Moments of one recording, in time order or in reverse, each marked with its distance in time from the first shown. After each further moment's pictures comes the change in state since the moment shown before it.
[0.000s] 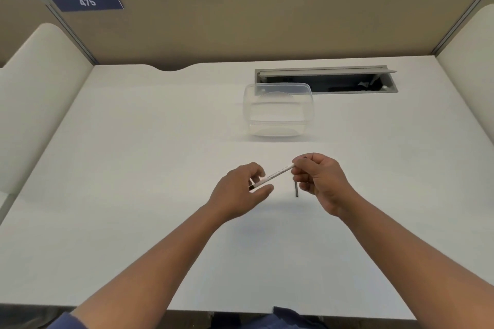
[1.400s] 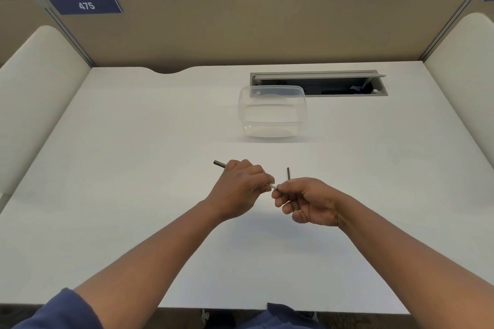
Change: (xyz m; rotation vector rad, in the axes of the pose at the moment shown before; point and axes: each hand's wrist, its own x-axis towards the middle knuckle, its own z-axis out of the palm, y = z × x) left_hand 0.009 -0.008 0.015 0.393 0.185 0.565; right_hand -0.020 0.006 -0.007 -0.167 -0.391 0.439
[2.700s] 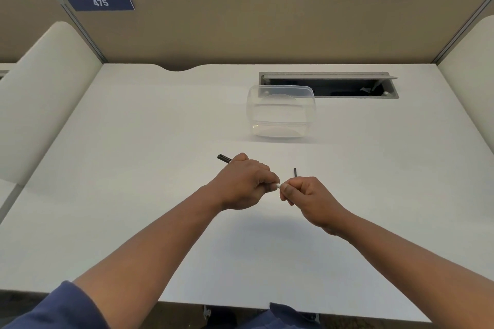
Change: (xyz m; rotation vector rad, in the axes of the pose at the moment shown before) left_hand 0.015 0.008 -0.042 -0.029 -0.306 -0.018; right_hand 0.001 0.018 0.016 -0.535 0.247 -0.576
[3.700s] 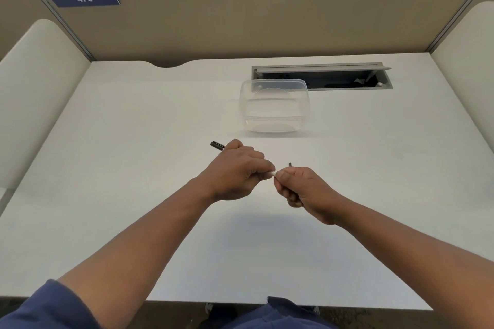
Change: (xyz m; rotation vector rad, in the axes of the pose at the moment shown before) left_hand 0.004 -0.005 -0.011 0.060 0.157 0.117; right_hand 0.003 -0.015 -0.007 0.328 -0.167 0.083
